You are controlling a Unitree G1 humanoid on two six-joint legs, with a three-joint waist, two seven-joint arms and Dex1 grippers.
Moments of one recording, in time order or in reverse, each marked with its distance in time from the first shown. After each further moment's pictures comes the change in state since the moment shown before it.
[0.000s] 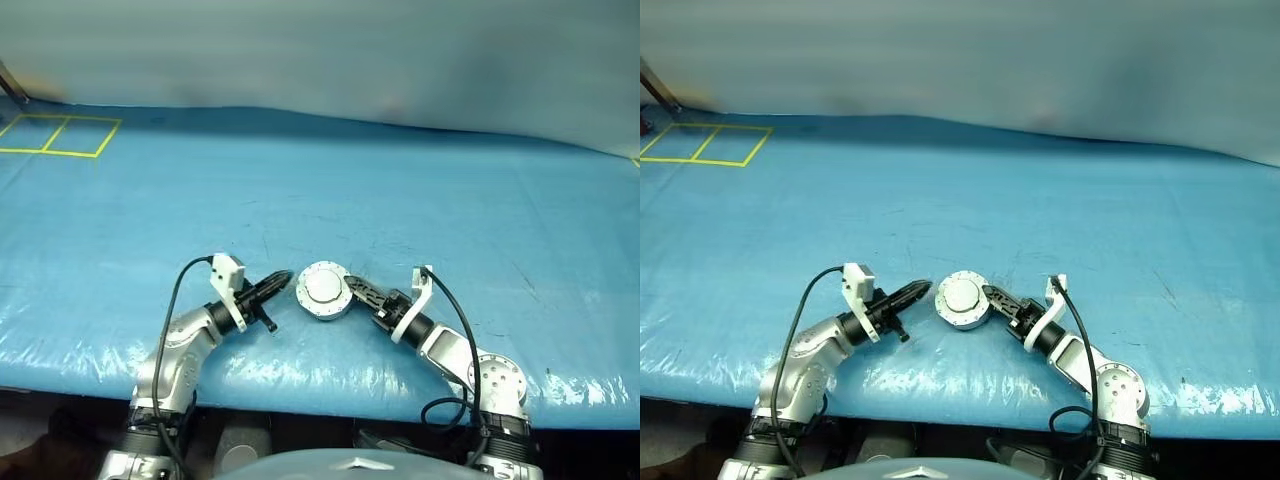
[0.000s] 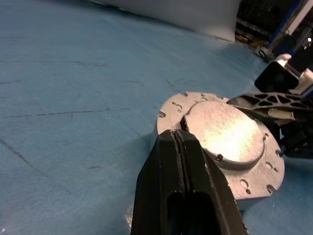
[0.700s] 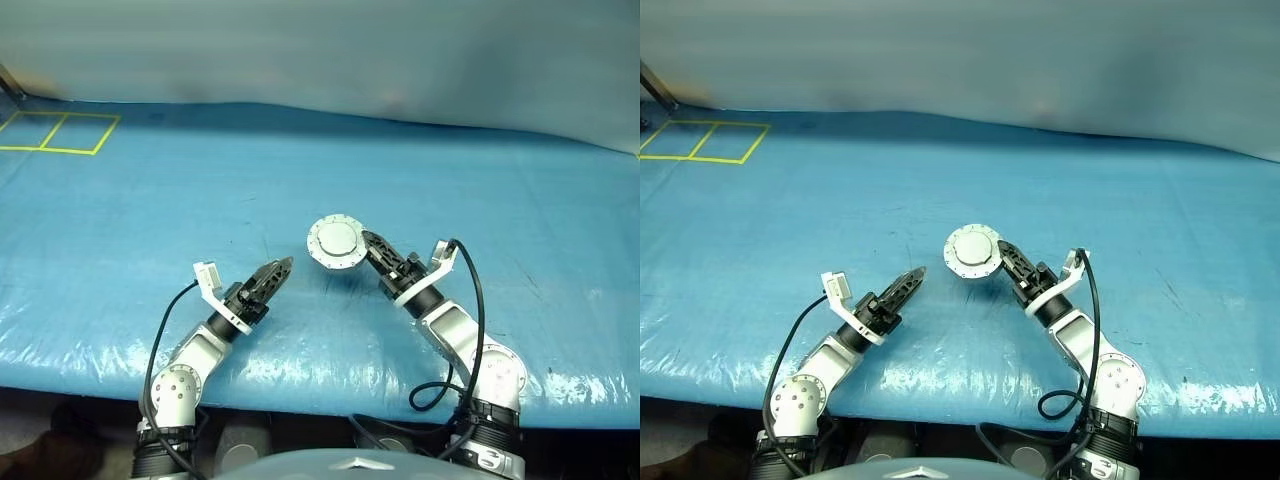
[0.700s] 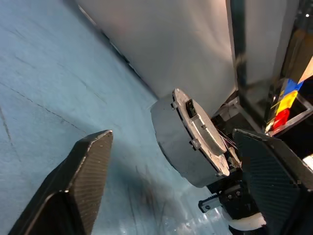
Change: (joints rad) left arm 0.079 -0.184 0.126 -0.050 -0.428 0.281 0.136; right arm -0.075 0.119 -0.068 -0.086 0.263 -0.119 -0.208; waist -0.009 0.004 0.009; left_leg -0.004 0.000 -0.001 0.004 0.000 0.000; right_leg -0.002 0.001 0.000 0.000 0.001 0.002
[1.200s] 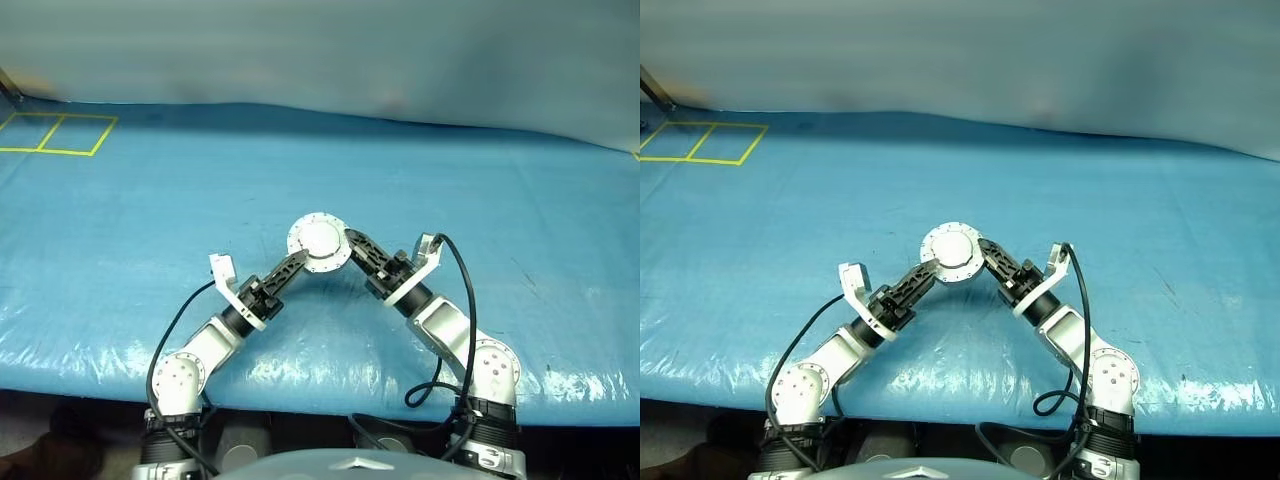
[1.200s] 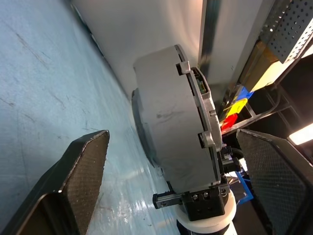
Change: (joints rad) left arm -0.073 -0.041 -0.011 0.003 -0.137 0.139 0.043; right arm 0.003 -0.054 0.116 -0.005 0.082 0.009 -0.006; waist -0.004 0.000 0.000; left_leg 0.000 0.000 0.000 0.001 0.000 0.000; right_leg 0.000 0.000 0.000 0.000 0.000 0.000
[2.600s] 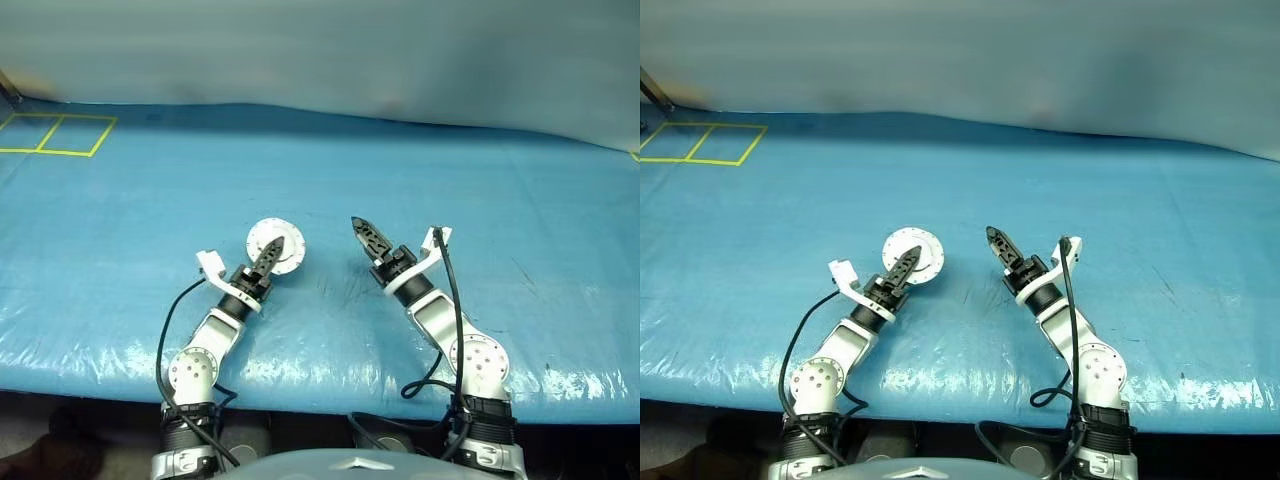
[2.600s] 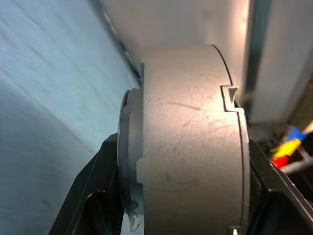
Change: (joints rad) left arm -0.082 -0.098 0.156 0.164 0.180 -0.308 0.229; right arm -0.014 -0.012 0.055 -0.008 -0.345 -0.245 0.037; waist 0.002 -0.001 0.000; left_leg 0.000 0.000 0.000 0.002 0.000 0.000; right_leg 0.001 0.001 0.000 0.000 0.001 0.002
